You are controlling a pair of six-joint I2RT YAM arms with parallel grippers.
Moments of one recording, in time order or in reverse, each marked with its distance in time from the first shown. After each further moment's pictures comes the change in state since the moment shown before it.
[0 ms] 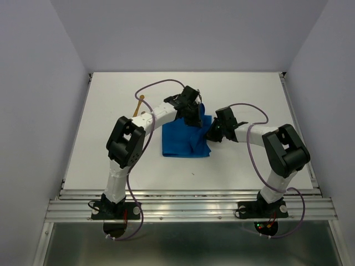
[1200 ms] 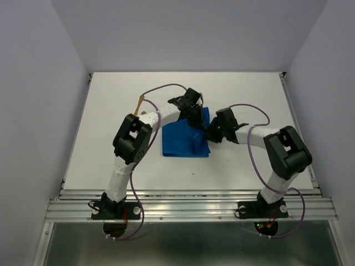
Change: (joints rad) left arm -0.002 0.110 0.044 0.046 0.111 -0.053; right arm 0.010 -0.005 -0.012 0.031 0.009 0.022
